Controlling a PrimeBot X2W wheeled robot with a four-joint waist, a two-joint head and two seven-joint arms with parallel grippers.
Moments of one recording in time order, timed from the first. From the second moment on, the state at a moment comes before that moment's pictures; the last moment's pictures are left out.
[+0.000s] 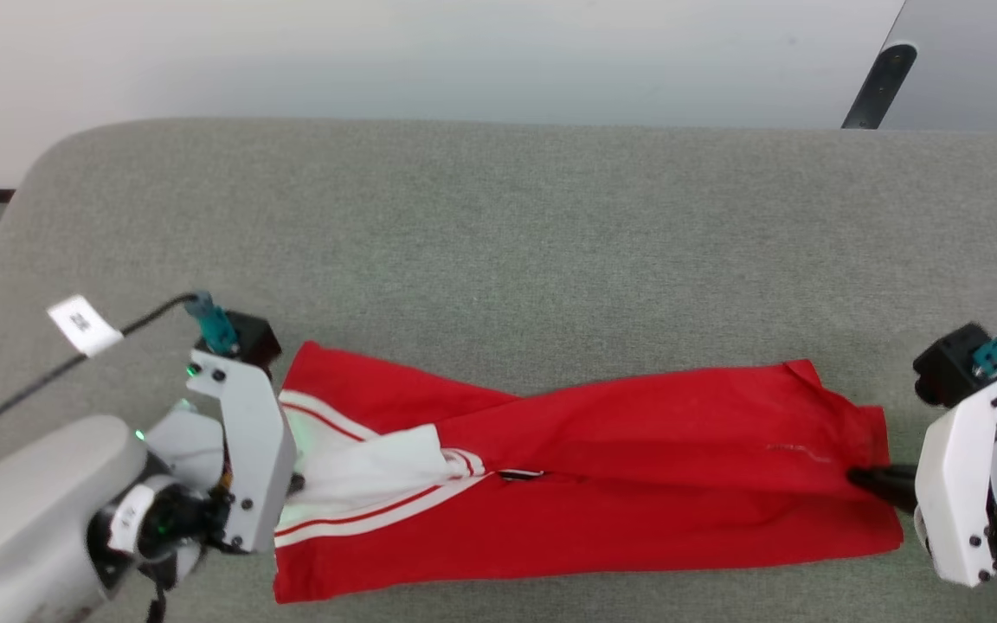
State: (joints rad) left arm -0.87 0.91 -1.15 0.03 -1.31 0.23 0.73; right arm -0.36 -0.70 0.42 -0.02 0.88 0.13 0.86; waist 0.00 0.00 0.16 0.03
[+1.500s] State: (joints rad) left arm -0.60 0.92 -1.01 0.01 -1.28 0.25 0.12; right arm -0.12 -0.49 0.11 -0.05 0.57 0.13 0.49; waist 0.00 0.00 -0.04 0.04
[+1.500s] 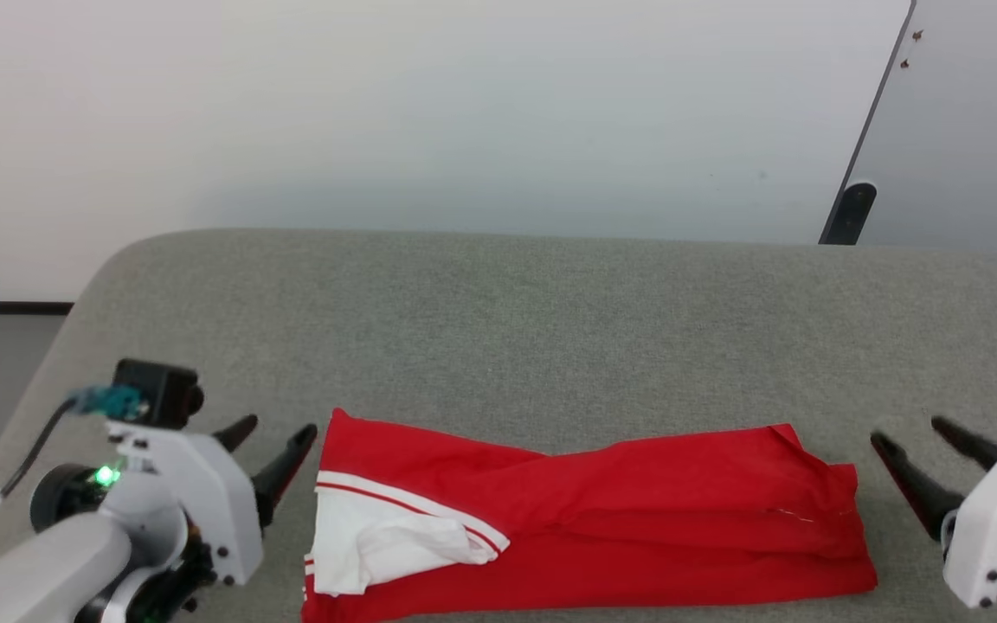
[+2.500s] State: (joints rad) left arm -0.23 0.73 -0.65 0.14 -0.98 0.24 -0.26; right arm -0.11 -0.44 -0.05 0.21 0.52 0.13 0.84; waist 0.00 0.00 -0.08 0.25
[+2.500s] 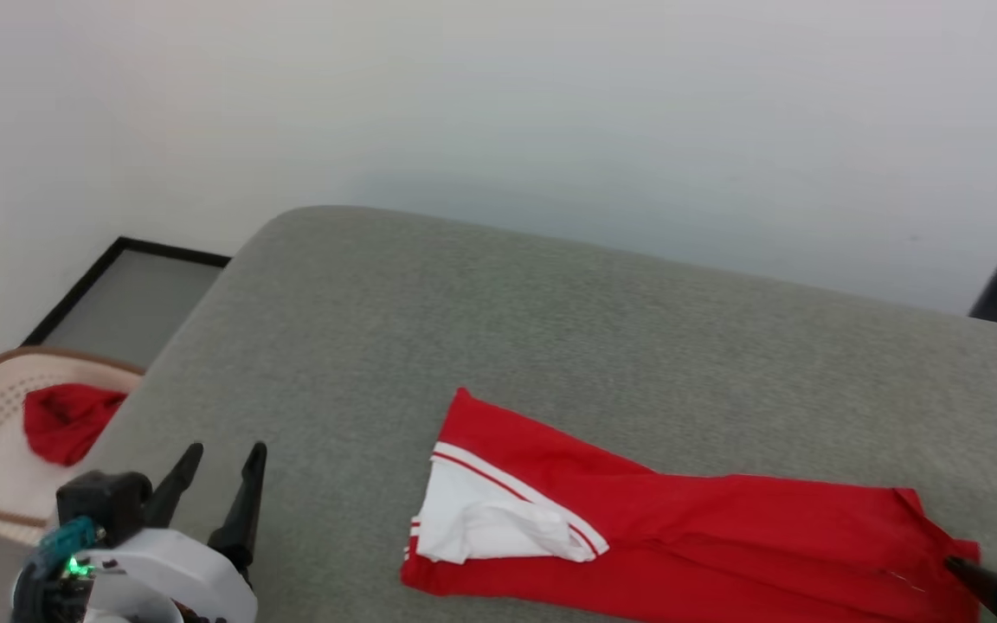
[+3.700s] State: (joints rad) left arm -0.02 0.36 -0.14 0.24 -0.49 0.05 -0.26; right arm -0.26 -0.48 0.02 0.65 0.60 0.13 0.78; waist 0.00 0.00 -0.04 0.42
